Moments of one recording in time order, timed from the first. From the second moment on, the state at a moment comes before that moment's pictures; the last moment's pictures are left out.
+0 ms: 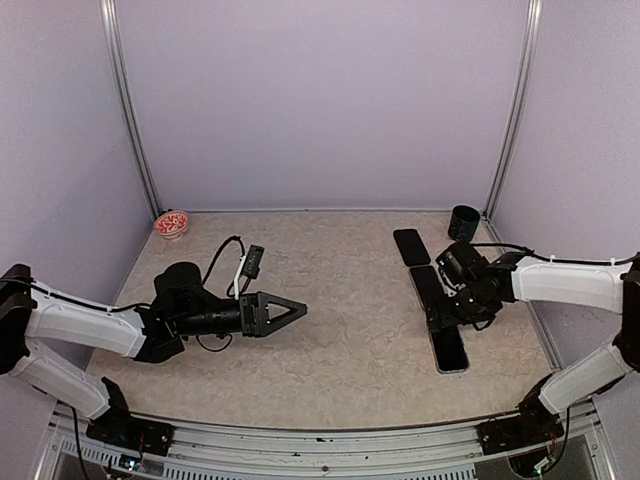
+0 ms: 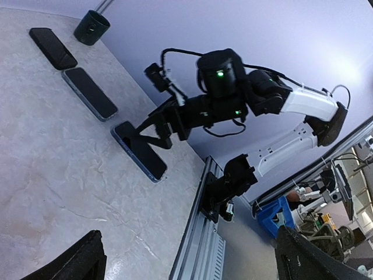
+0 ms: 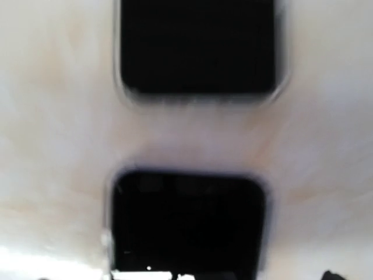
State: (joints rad) left arm -0.88 1.38 0.48 0.86 0.49 -0.80; right arm 0.59 1.43 0.80 -0.59 0.24 0.42
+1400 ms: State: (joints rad) left arm -0.36 0.30 0.45 -0.30 -0.73 -0.33; right arm -0.05 0.76 0.61 -0.39 0.45 0.27
